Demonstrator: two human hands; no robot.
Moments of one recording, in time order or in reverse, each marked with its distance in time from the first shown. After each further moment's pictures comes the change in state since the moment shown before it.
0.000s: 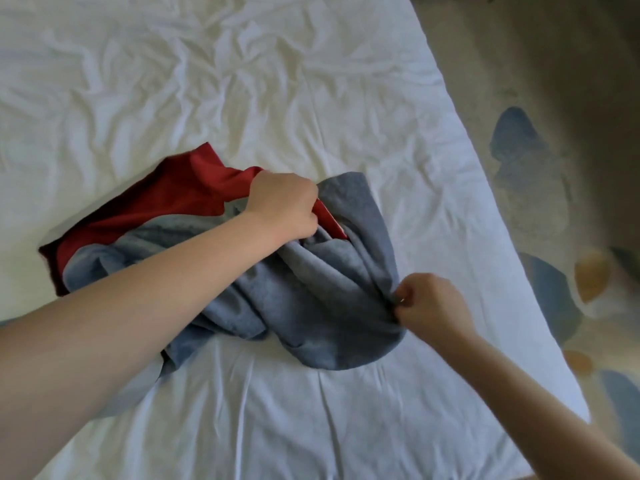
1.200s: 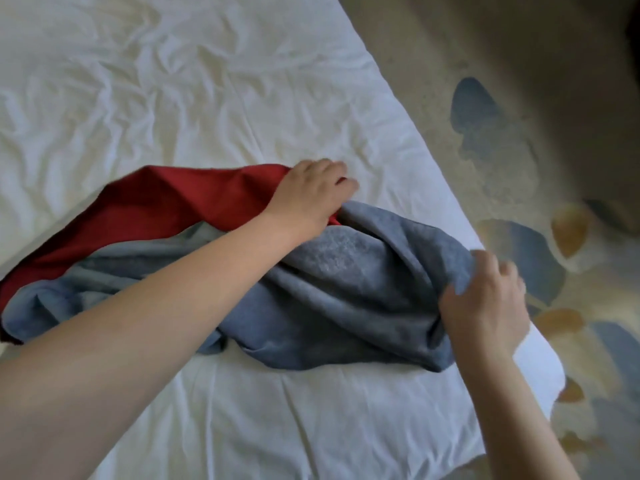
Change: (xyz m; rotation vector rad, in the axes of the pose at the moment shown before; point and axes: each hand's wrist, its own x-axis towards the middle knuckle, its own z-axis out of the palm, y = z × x) left_hand 0.042 0.103 0.009 0.099 0.130 0.416; right_hand -0.029 0.088 -0.016 0.095 0.561 0.432
